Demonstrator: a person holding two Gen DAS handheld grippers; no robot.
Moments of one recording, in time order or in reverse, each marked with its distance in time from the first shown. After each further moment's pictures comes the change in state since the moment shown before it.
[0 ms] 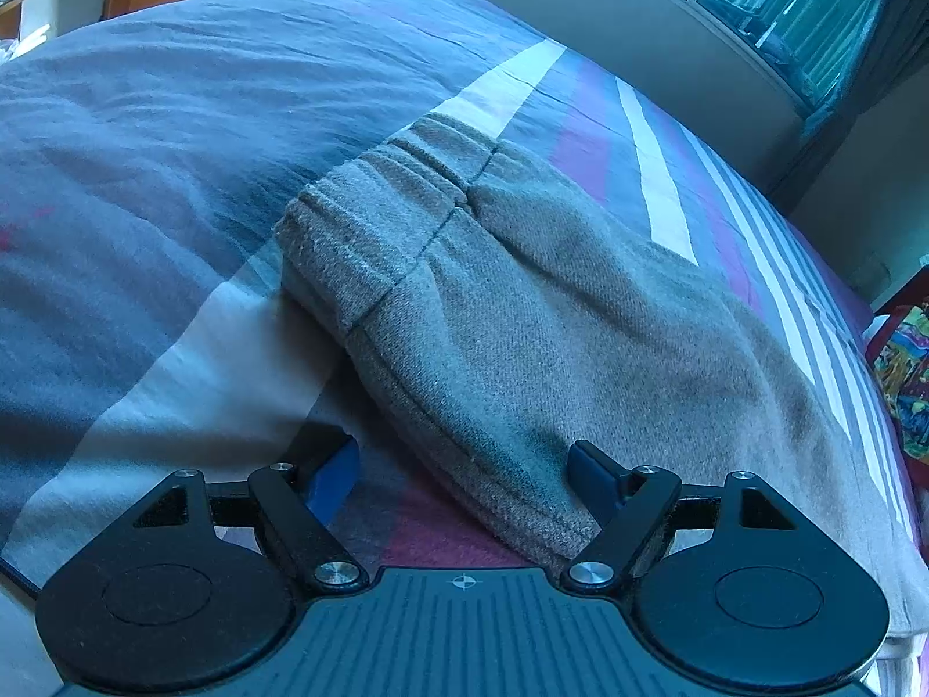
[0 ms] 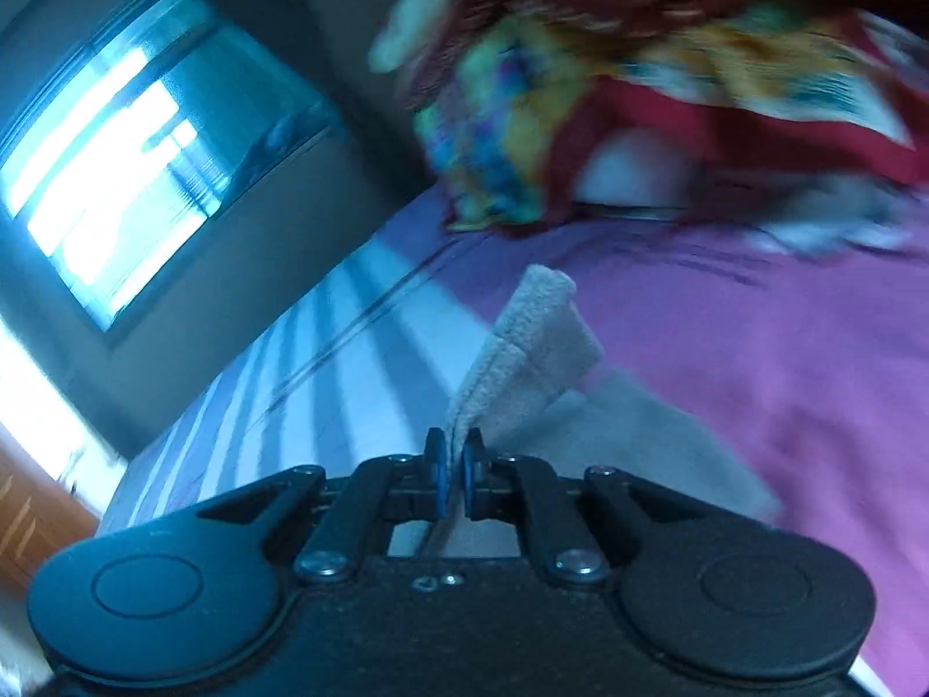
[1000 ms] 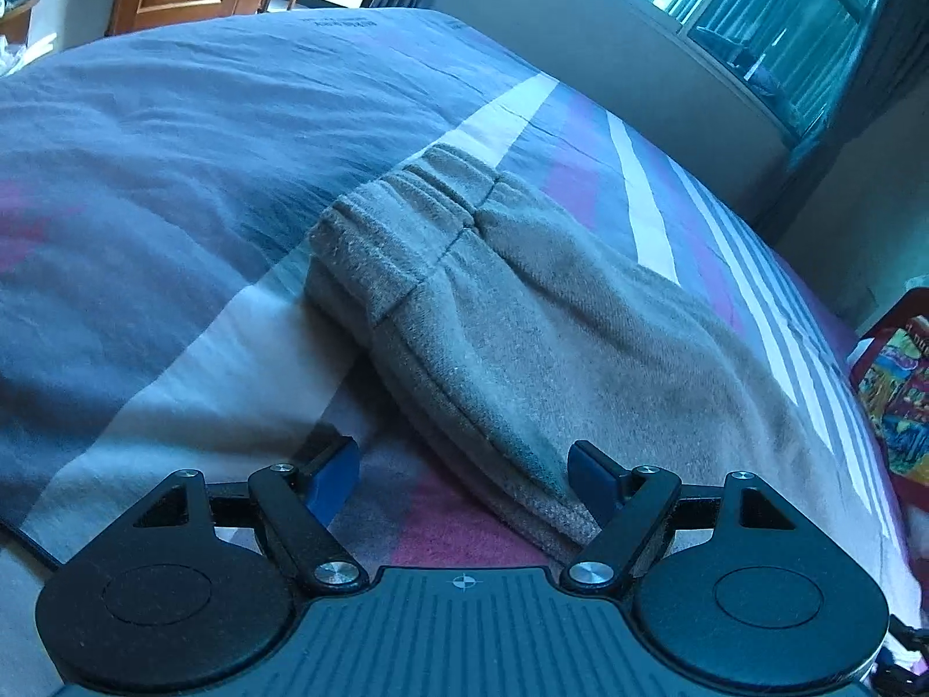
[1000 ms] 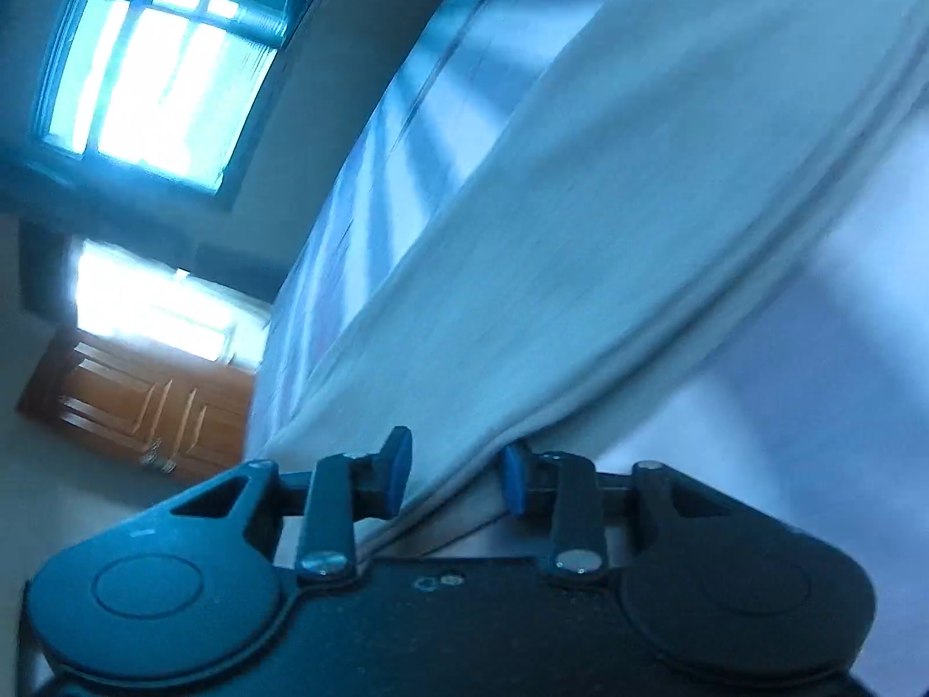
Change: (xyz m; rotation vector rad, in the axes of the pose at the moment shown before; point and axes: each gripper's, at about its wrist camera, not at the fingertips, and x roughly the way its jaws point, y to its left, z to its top) left arm -0.020 0.010 -0.016 -0.025 -0.077 -0.031; right arm 0.069 0.068 -0.147 0.188 0.525 0.345
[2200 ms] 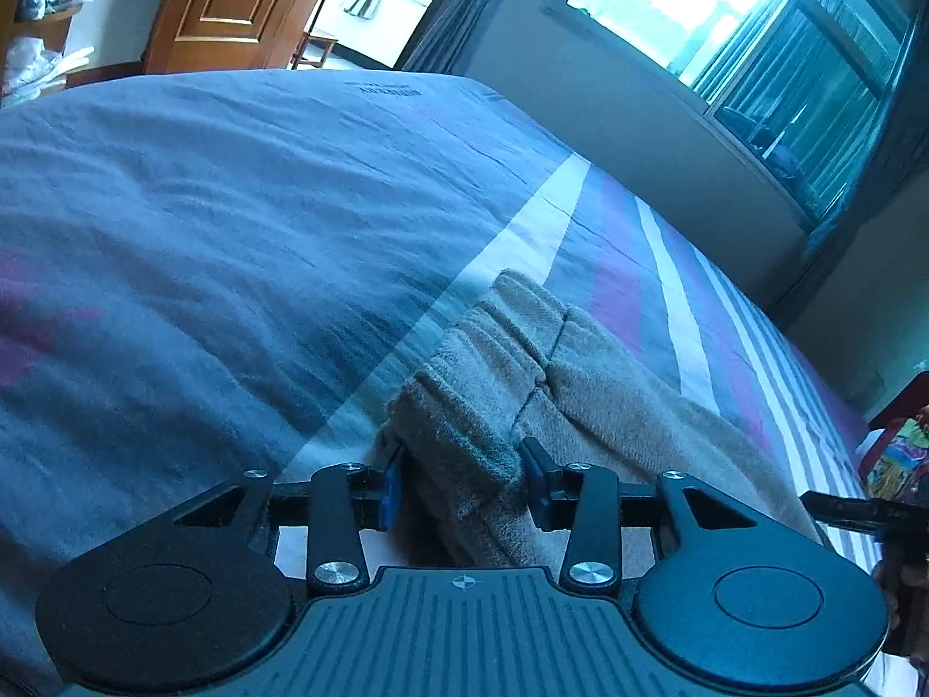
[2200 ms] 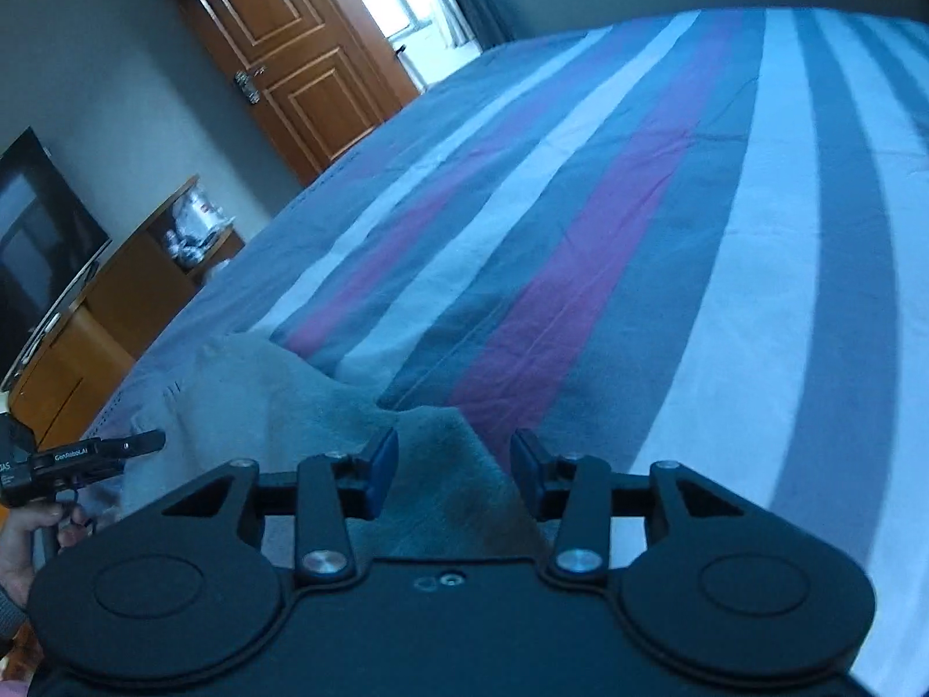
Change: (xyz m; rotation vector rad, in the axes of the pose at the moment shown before) left arm 0.011 0.029 0.036 -0.080 -0.149 0.013; right arm 0.251 0.193 0.062 -0.850 0.478 0.094
